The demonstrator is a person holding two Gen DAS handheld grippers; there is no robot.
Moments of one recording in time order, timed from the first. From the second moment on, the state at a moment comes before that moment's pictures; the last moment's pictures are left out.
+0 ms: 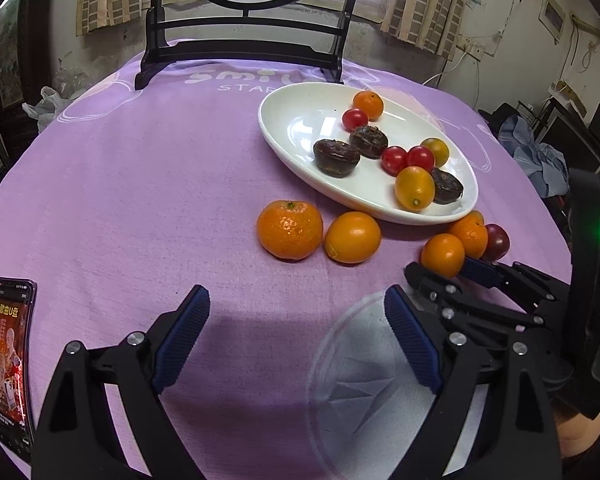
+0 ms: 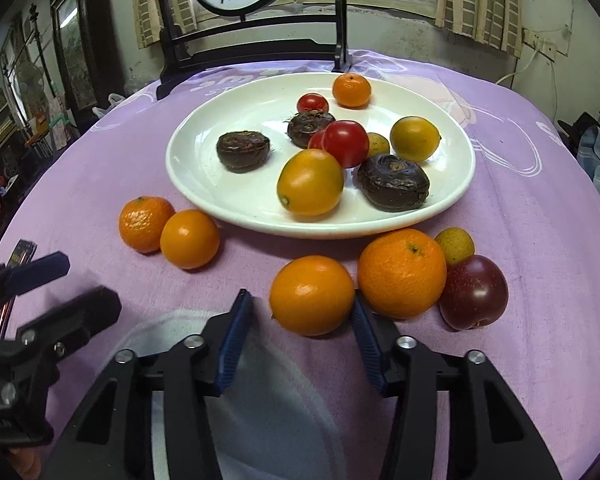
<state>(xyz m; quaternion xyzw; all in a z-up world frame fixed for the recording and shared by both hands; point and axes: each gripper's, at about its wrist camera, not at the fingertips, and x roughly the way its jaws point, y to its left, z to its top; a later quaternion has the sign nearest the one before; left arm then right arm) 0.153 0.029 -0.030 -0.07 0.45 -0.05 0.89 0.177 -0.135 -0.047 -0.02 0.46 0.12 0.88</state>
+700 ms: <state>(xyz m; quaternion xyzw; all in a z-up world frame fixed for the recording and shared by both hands) 0.166 0.035 -0.041 -0.05 0.46 -0.03 0.88 0.133 -0.203 -0.029 0.04 0.43 0.17 0.88</state>
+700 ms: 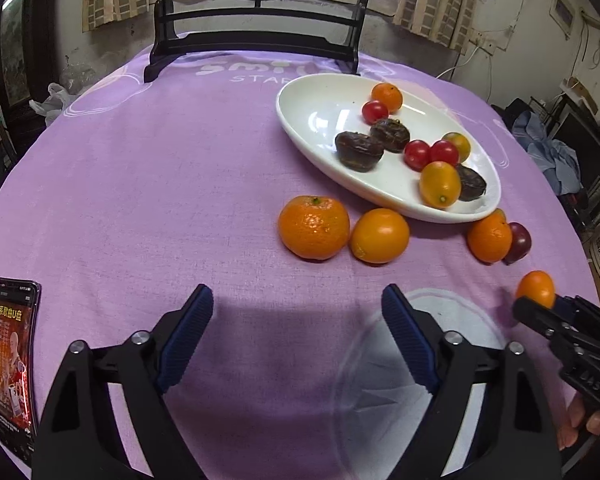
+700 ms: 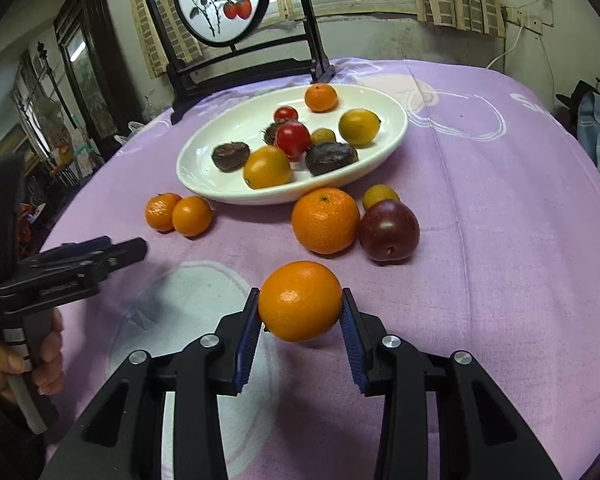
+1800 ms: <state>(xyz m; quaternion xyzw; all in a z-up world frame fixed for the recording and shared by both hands) 0.178 0.005 0.012 0.00 0.42 -0.10 0.90 0.125 -0.187 0.010 0.01 0.38 0.20 0.90</state>
